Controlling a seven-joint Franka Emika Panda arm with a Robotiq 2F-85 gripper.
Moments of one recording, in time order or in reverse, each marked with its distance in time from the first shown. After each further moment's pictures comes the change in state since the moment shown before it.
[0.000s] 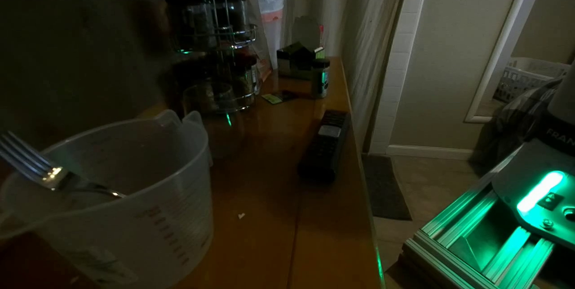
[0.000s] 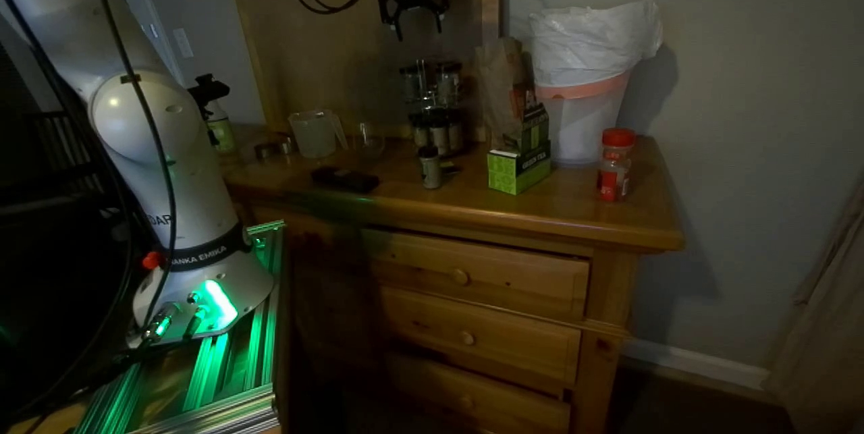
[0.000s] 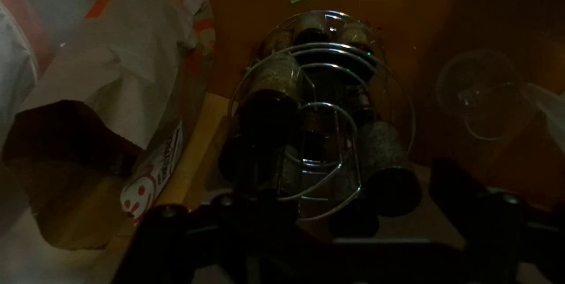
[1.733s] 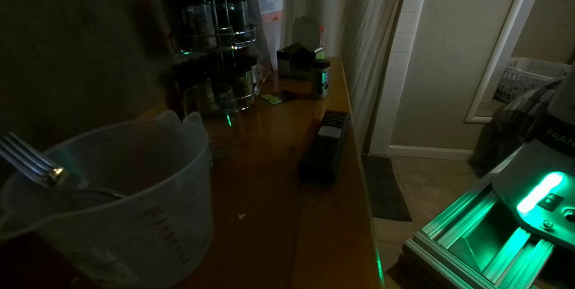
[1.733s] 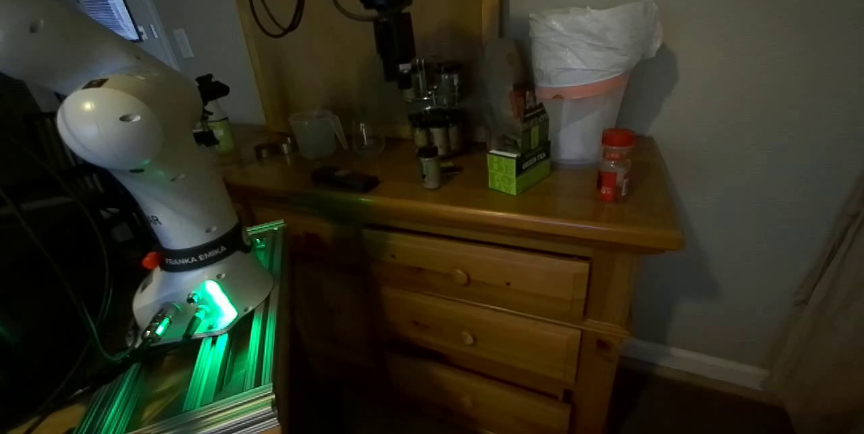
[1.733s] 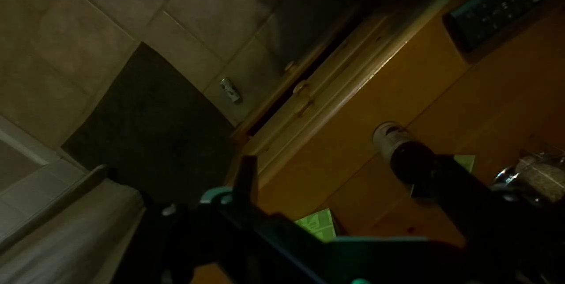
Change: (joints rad) arm -0.331 -0.408 -0.118 -0.416 -0.115 -0.237 0.765
